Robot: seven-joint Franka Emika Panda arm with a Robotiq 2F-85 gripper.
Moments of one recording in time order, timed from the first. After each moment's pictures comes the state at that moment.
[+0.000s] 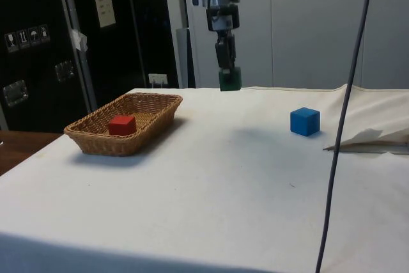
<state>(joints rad) 0.31 0.14 -0.62 -2.33 0.12 2.40 -0.53</state>
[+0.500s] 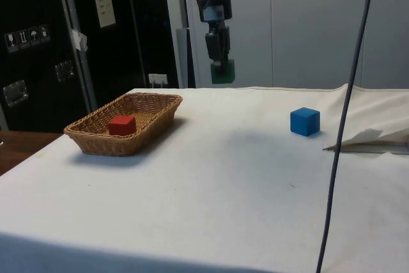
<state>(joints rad) 0.31 0.11 -0.59 -2.28 0.11 2.32 -0.43</state>
